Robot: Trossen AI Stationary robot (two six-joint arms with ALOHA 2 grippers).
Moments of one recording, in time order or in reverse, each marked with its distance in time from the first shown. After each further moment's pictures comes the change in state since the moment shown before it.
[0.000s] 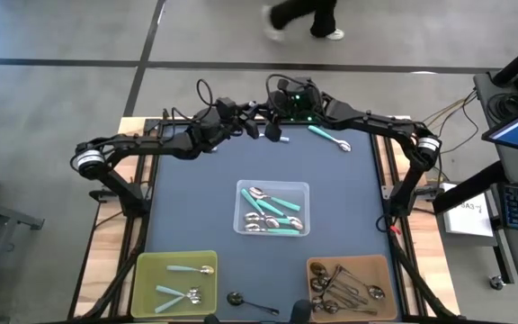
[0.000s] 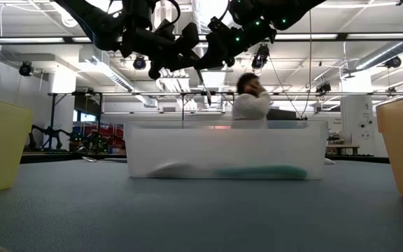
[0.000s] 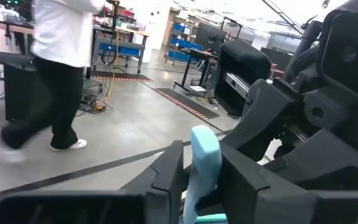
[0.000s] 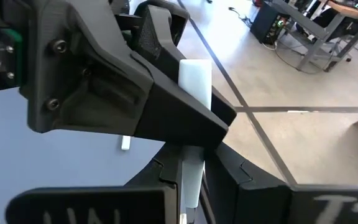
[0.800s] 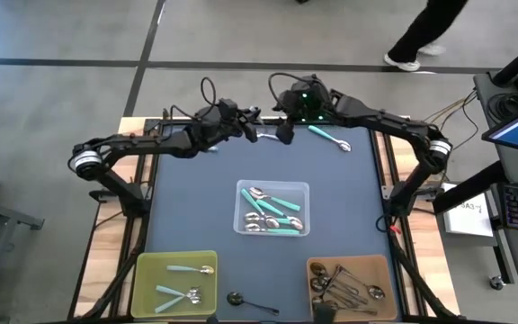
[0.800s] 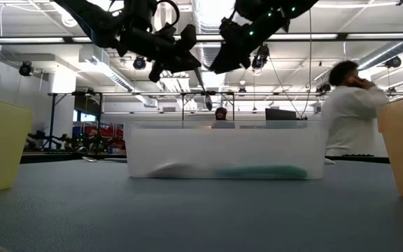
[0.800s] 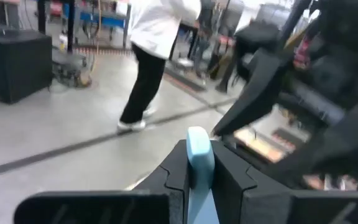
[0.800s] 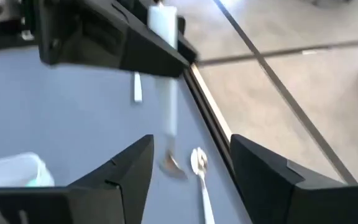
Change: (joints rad) left arm 0.005 -0.030 0.004 -0.136 0.105 -0.036; right arm -0.019 -0.095 0.000 -0.297 0.018 0.114
